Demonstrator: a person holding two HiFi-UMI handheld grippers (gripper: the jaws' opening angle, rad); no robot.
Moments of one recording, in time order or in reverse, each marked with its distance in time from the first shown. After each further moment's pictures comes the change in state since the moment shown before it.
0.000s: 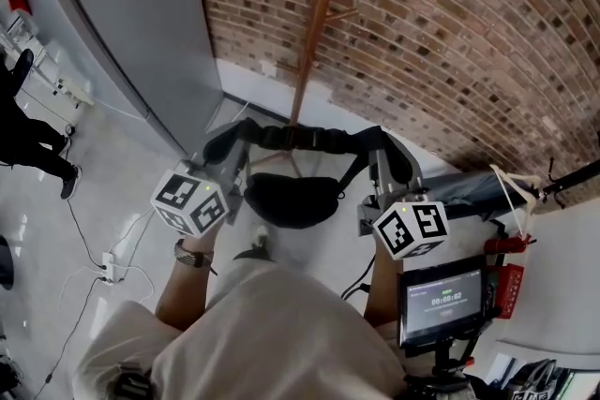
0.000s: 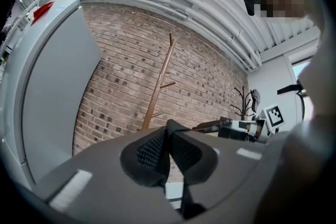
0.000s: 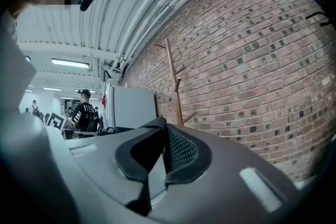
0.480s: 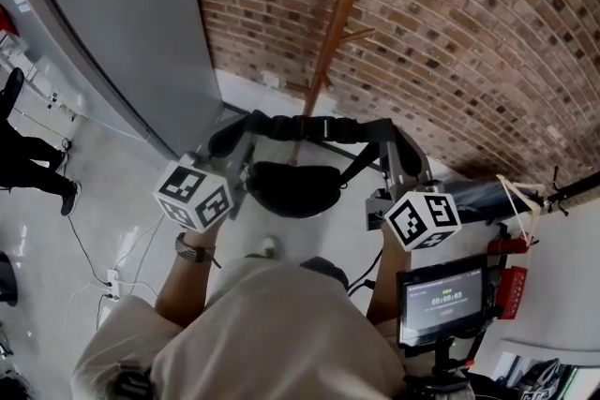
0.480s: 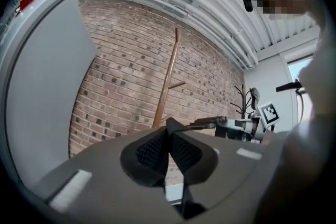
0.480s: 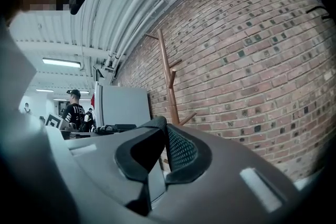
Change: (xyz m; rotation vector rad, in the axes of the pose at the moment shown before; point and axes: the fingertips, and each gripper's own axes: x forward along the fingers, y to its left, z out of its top) left arm 0.046 0.056 0.023 0.032 0.018 -0.065; right arm 0.071 -0.015 0.005 0.025 0.009 -0.052
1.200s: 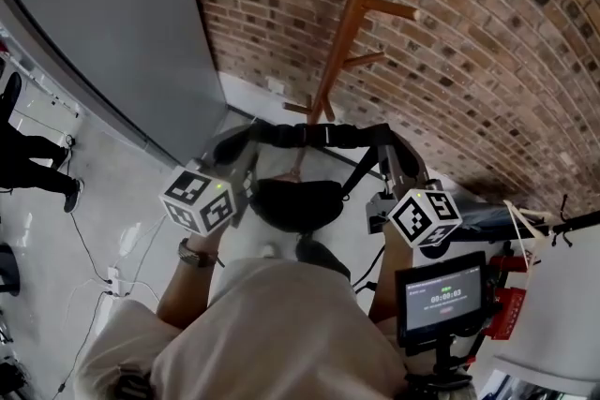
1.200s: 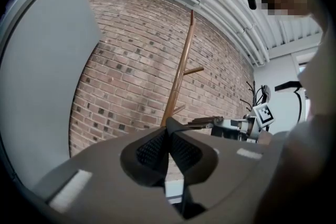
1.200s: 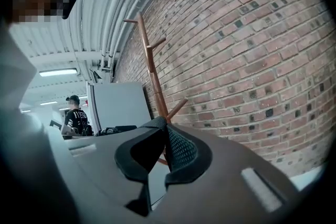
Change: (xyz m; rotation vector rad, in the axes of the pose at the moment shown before) left arm 0.059 0.034 -0.027 -0.057 0.090 0.047; right arm 0.071 -0.056 -0.025 0.123 0.098 0.064
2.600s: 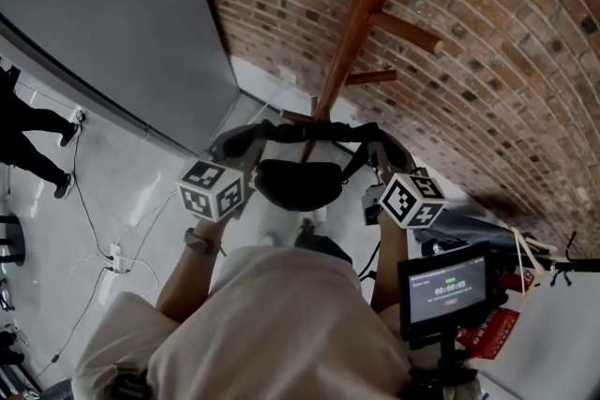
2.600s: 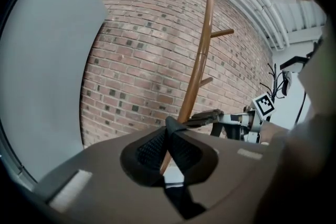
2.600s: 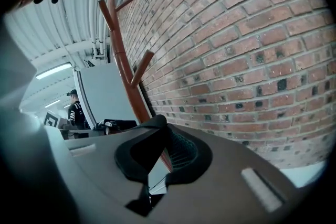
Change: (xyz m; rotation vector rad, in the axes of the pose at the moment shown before) left arm 0.058 0.055 -0.067 -0.010 0.178 0.148; right arm 0.086 -0.072 -0.073 0.059 0.229 0.037
